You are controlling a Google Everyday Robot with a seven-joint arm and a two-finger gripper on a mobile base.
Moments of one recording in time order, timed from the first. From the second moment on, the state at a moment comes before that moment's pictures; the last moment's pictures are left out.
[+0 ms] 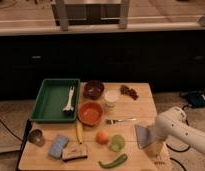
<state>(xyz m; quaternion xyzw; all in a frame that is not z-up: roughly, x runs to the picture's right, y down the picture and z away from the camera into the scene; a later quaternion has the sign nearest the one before) 0.295 0.289 0.801 -0.31 -0.02 -0.01 0.95</state>
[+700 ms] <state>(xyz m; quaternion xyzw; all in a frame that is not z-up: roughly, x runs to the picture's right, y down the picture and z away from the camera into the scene) 0.276 0.275 0.798 -0.32 -0.06 -0.03 0.95</state>
